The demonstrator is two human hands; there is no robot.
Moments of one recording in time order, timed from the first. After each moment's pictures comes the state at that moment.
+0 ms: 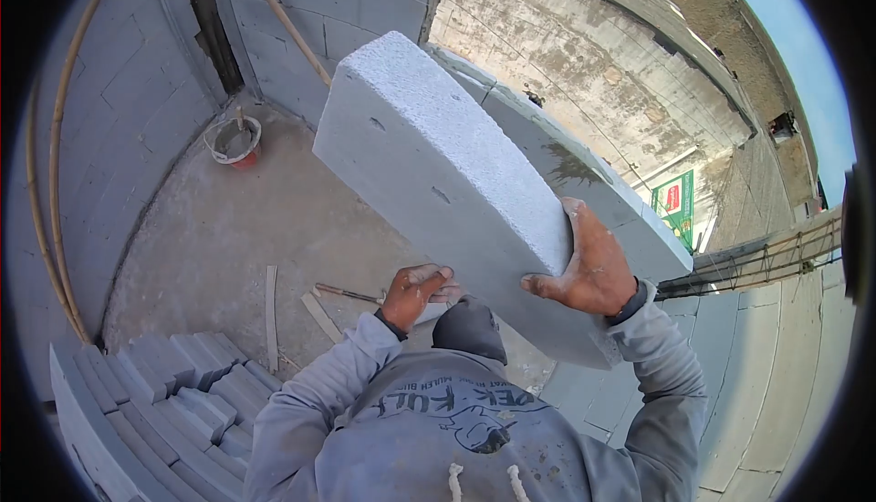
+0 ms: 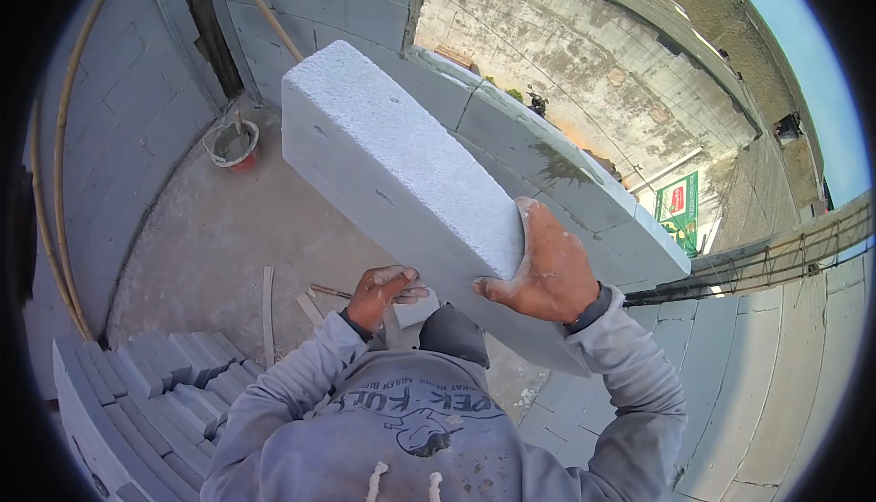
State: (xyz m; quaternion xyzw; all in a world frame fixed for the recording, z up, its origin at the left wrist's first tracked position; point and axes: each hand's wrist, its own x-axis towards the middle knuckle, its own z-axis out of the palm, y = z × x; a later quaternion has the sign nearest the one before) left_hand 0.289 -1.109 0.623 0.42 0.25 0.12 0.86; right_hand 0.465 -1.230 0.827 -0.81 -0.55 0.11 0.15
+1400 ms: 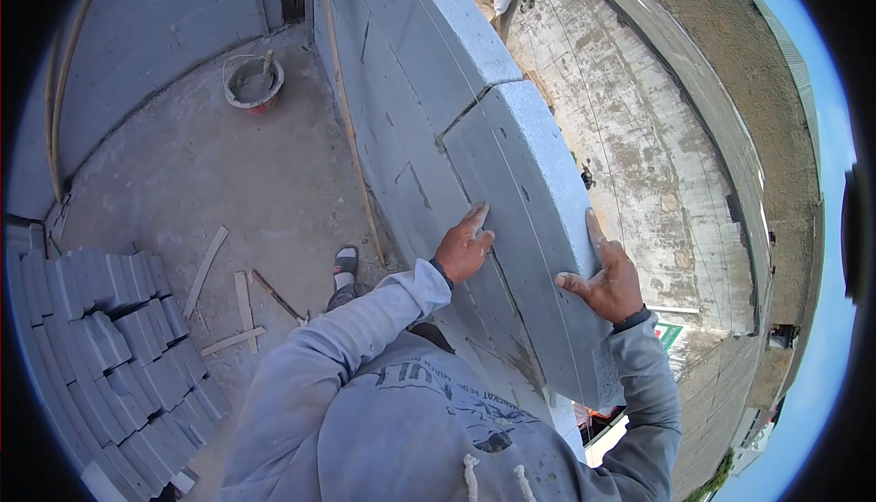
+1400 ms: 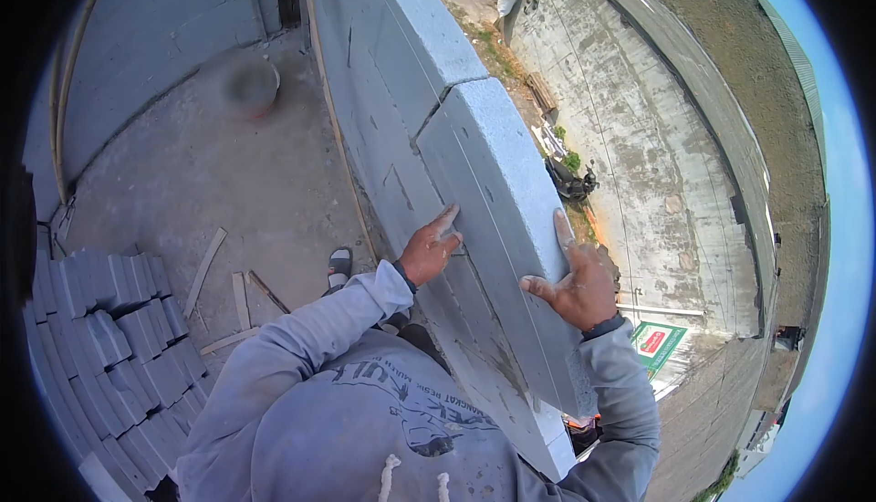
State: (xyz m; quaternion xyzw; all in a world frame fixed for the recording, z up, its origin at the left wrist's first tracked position) left_hand 0.702 -0.835 0.567 0.60 0.36 0.33 0.63; right_hand 0.888 -0.912 0.767 -0.72 -0.69 0.07 0.00
